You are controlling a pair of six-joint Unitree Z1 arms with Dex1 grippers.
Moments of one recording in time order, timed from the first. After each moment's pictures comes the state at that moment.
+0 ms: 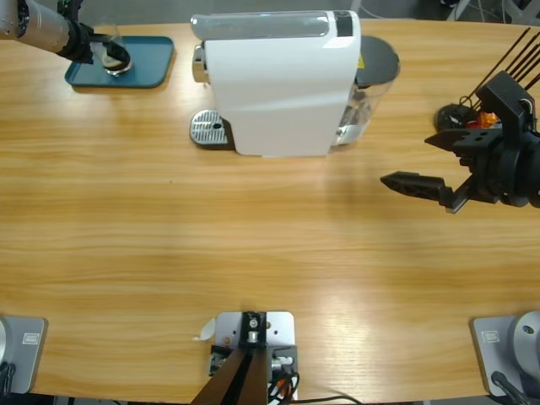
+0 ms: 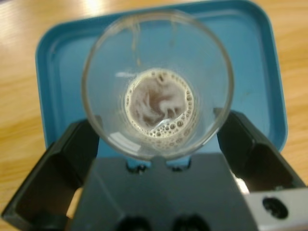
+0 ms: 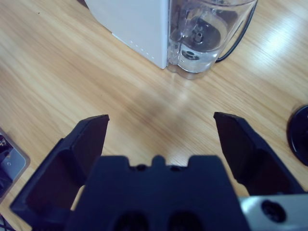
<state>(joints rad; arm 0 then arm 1) -0.13 2.10 -1.35 0.14 0.02 0.05 0.72 1.20 -0.62 0.21 0.00 0.06</state>
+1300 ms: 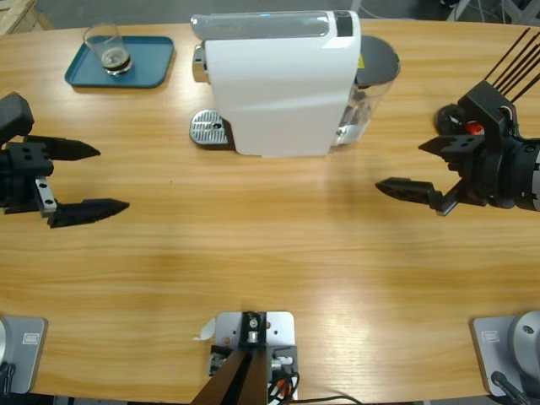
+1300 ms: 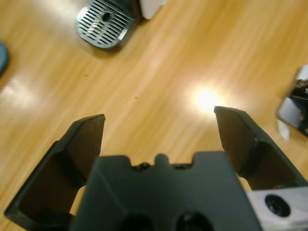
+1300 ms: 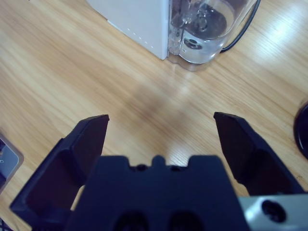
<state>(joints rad) -0.69 1.23 -0.69 0.30 -0.14 0.22 0.72 1.25 -0.62 0.21 0.00 0.06</state>
